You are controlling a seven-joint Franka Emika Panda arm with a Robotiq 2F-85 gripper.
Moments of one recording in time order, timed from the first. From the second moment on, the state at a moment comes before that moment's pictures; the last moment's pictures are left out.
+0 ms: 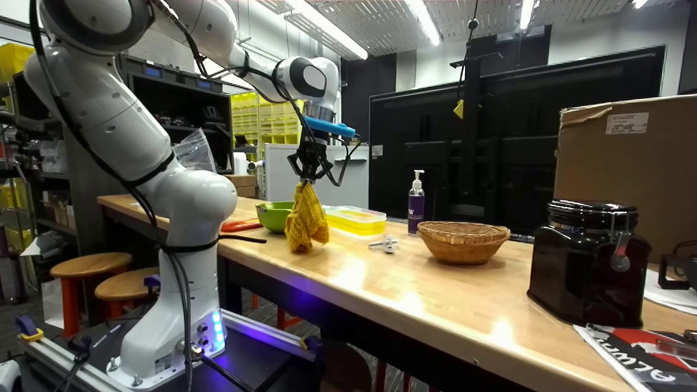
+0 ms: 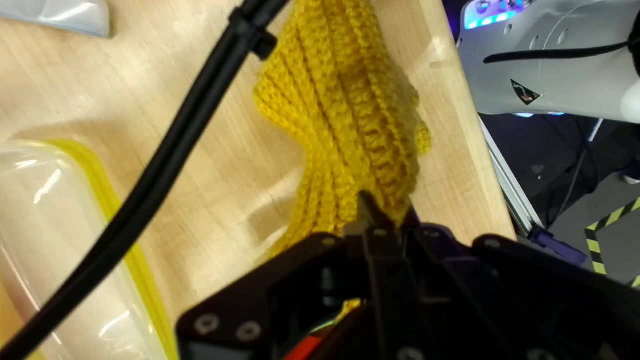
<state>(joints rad) -0.07 -0.71 -0.30 -2.49 -0.17 1.62 -1.13</state>
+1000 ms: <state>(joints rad) -0.13 -0.86 -0.38 -2.78 -0.21 2.00 -1.19</state>
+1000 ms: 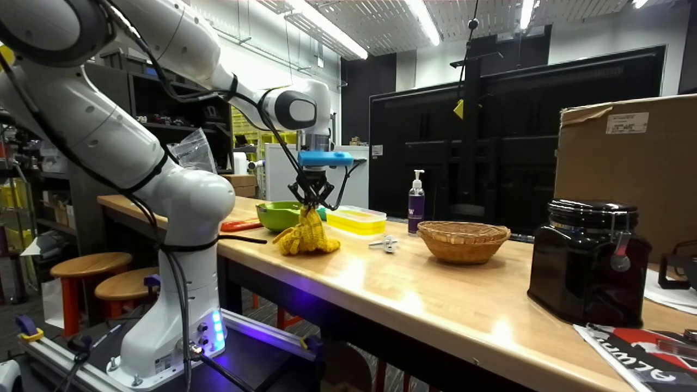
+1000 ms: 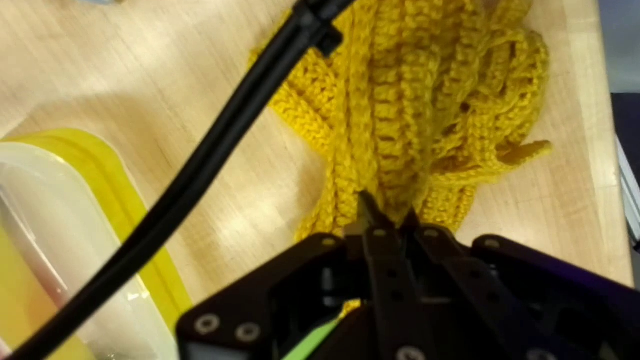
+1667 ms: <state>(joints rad) -0.12 -0.76 -0.40 -2.78 -0.21 2.21 -1.25</state>
